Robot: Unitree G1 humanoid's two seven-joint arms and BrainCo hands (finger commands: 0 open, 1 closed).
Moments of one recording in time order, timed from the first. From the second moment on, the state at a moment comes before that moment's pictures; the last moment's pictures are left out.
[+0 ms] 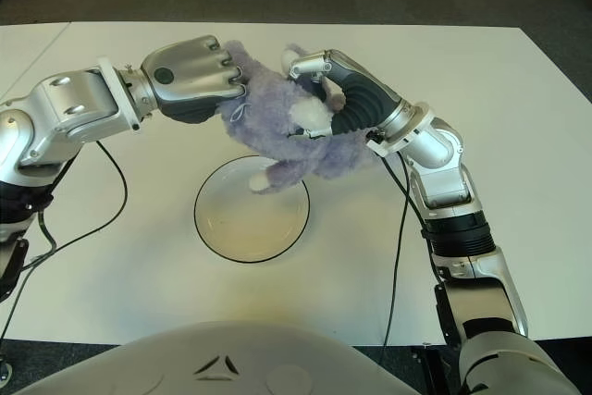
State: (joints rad) left arm -0.65 0.79 -0.32 -0.25 0.84 -0.53 -0.46; right arm -0.40 -0.54 0.11 -0.09 0.05 -0.49 0.52
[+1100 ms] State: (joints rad) left arm -0.47 0.90 -0.25 -0.34 0.79 -0.54 -0.57; right arm -0.45 -0.48 0.25 -0.25 -0.05 -0.32 0.63
